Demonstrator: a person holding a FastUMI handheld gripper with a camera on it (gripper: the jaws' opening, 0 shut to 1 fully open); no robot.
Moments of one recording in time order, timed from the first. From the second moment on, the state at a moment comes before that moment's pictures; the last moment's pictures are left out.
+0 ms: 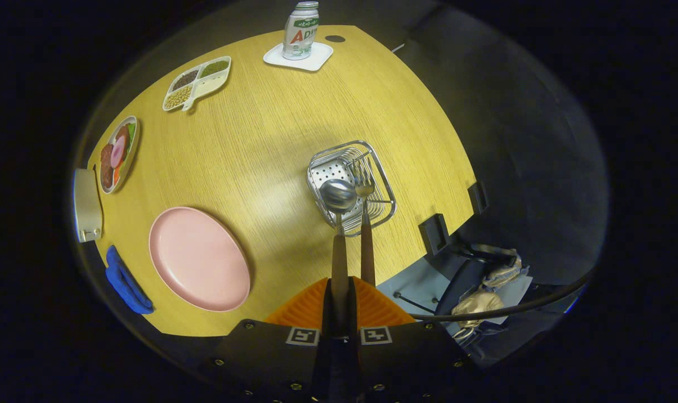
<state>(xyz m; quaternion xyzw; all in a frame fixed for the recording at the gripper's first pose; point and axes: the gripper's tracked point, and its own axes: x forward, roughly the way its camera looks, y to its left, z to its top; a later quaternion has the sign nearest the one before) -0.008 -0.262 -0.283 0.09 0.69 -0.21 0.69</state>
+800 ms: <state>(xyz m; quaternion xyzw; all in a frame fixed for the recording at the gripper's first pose) 0.011 -0.256 -0.251 0.09 0.63 -0.21 0.74</state>
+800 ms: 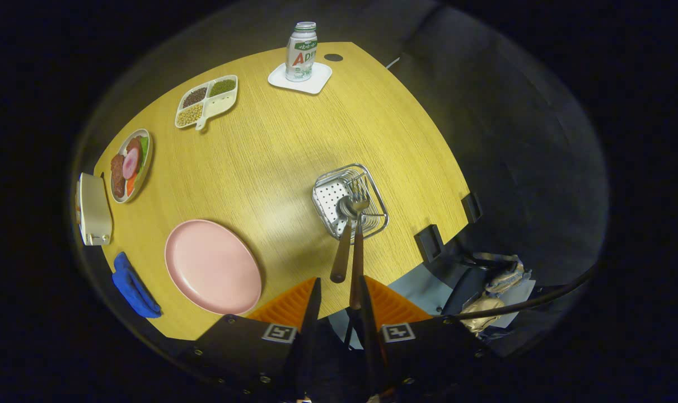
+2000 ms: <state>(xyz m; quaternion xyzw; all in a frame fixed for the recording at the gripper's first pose) 0.060 -0.137 0.040 0.02 0.03 -0.07 1.00</state>
